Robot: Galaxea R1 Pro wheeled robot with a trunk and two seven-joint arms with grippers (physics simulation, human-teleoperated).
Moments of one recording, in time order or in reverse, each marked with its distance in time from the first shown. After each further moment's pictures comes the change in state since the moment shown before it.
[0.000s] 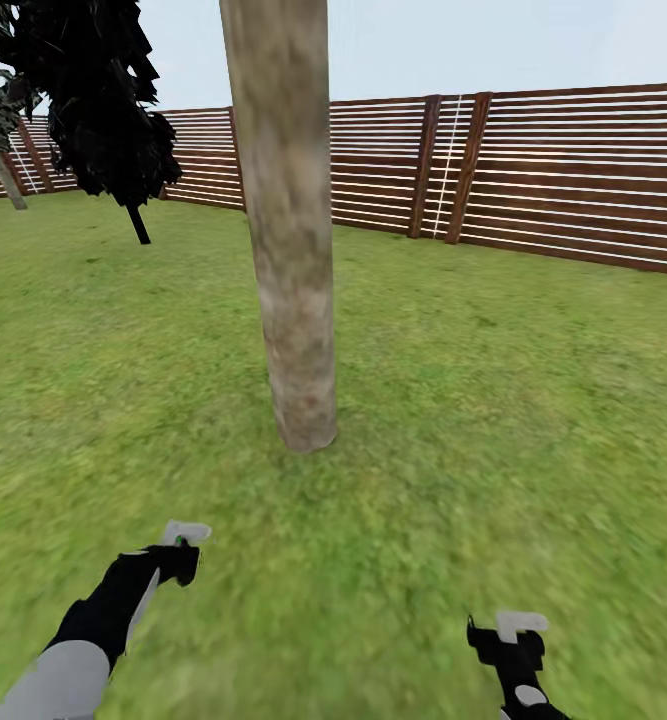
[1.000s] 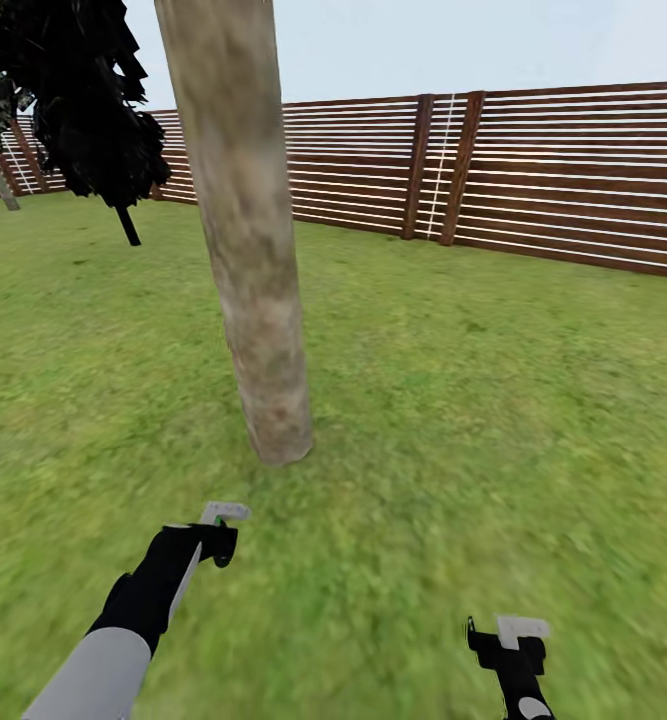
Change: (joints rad) left arm -0.008 -0.110 -0.102 -0.155 -0.004 0.167 0.010; right arm 0.021 0.000 0.001 0.001 0.006 -0.071 0.001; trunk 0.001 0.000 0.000
